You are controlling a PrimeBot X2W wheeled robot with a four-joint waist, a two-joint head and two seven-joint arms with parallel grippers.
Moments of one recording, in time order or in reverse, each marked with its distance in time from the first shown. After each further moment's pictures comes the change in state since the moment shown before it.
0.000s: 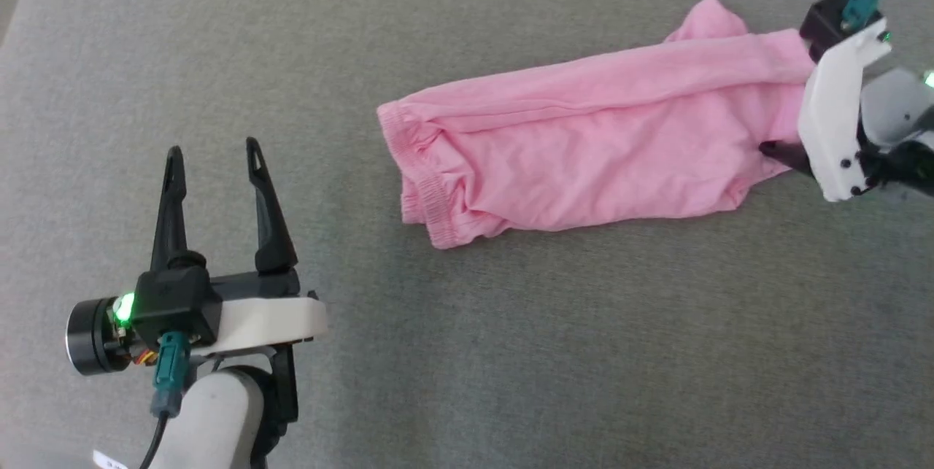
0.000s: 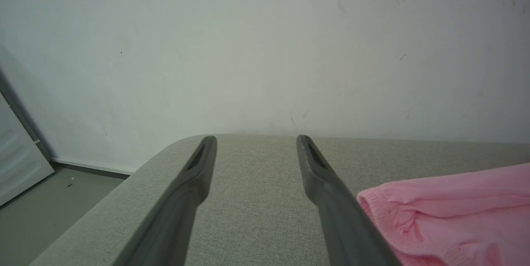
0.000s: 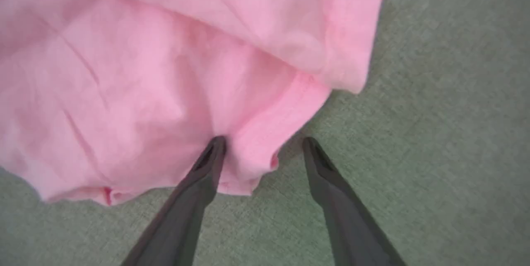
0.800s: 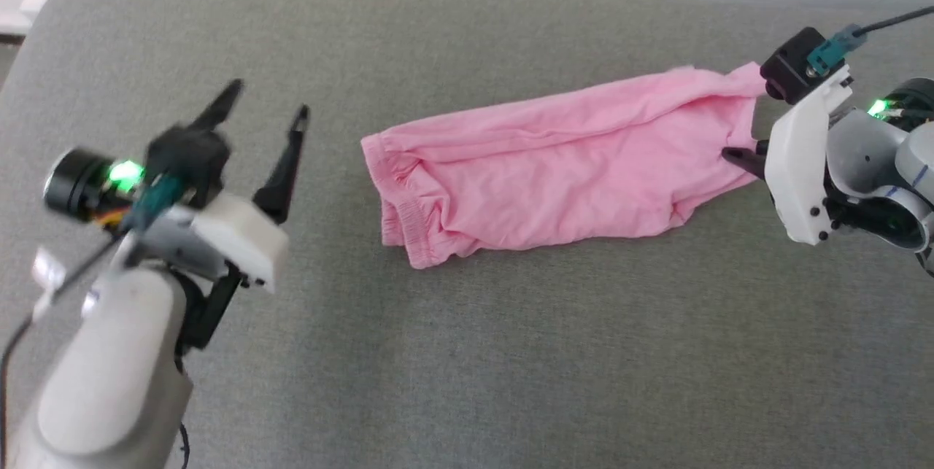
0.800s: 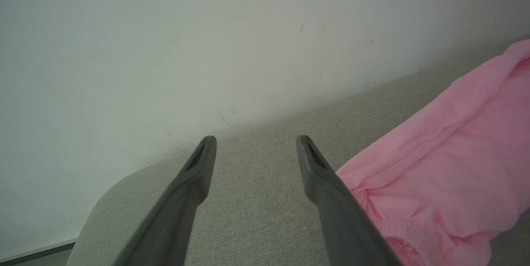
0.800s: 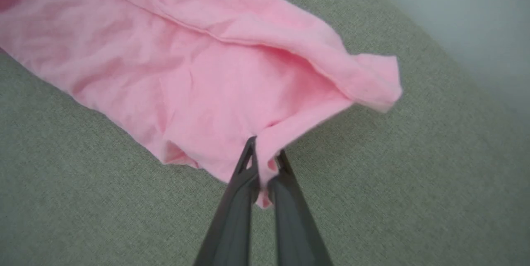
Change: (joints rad) left arm -0.230 0.152 0.012 0.155 0.012 -0.521 0.321; right arm 0.063 -0.039 0.062 -0.169 0.002 0.000 -0.235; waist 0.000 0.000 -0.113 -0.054
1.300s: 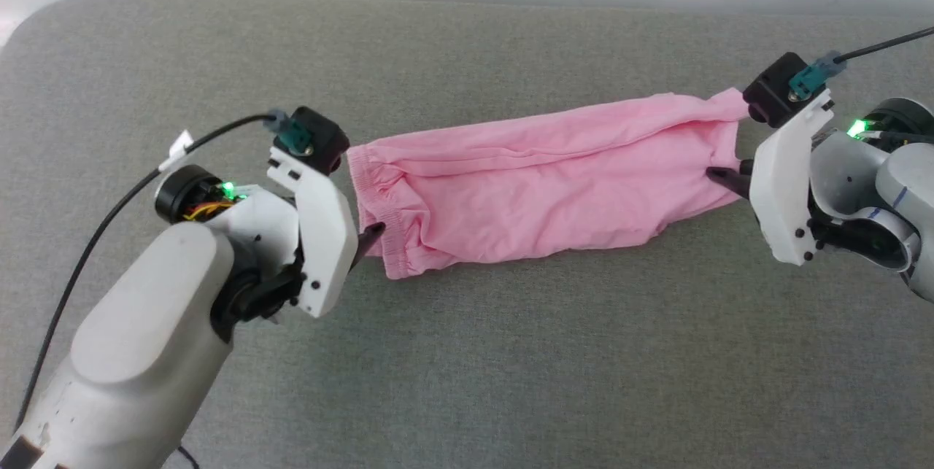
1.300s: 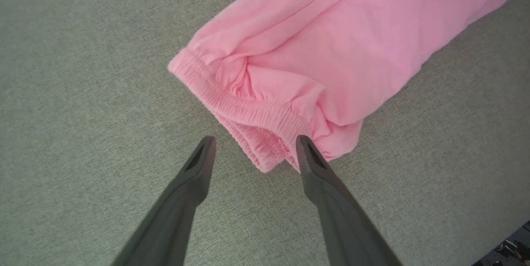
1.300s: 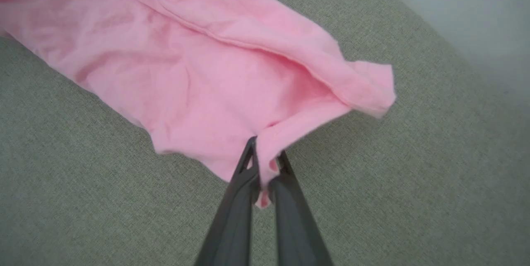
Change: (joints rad) left arm -0.213 0.062 -0.322 0.128 -0.427 -0.087 0.692; right arm 0.035 0.006 0.011 -0.022 -0.012 0.000 -0.030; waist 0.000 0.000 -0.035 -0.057
